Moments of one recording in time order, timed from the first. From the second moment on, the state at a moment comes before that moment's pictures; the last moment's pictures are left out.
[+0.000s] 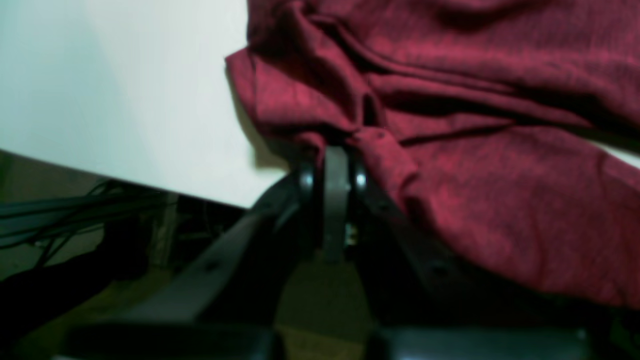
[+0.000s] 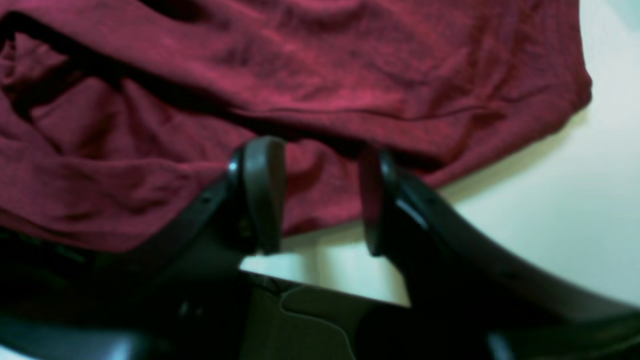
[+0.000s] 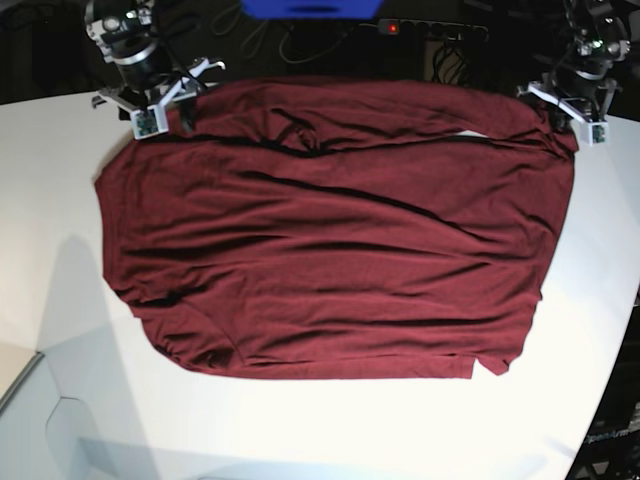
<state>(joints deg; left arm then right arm) 29.8 -12.0 -31.5 92.6 -17.2 -20.5 30.4 -36.2 -3.6 17.1 108.4 -6.9 27.0 -19.3</state>
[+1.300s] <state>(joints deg) 35.2 -10.6 -31.8 103.7 -17.5 -20.5 31.5 -37.2 -2.8 12.2 105.0 -6.5 27.0 -24.0</state>
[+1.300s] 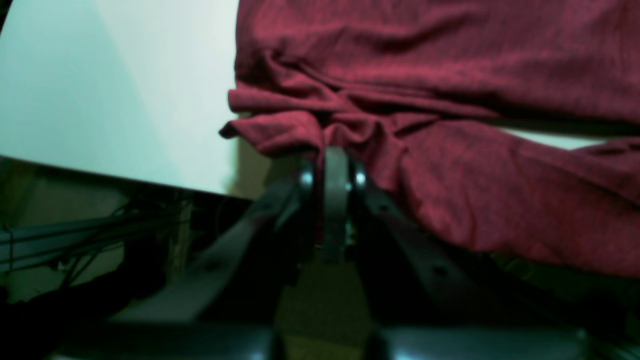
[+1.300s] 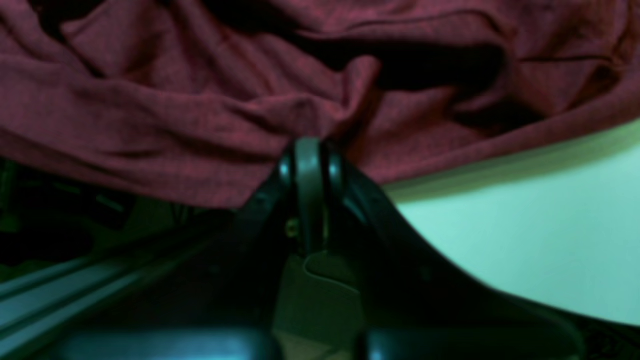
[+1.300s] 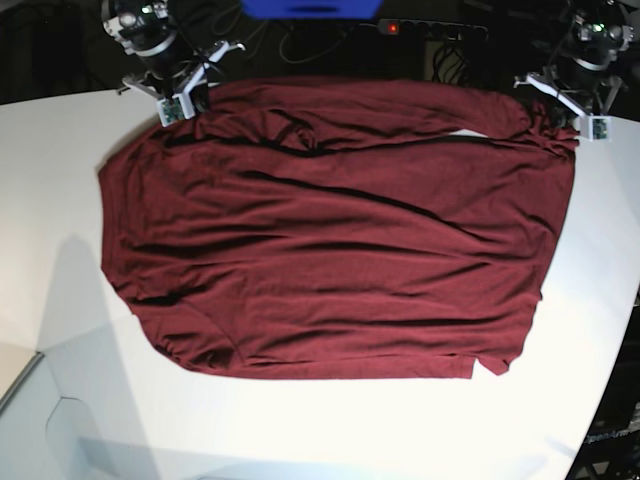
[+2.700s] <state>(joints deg) 31.9 -8.9 -39.9 110.3 -24.0 -20.7 32.4 -29.7 -2.8 20.8 115.2 -0.9 27.1 -26.9</state>
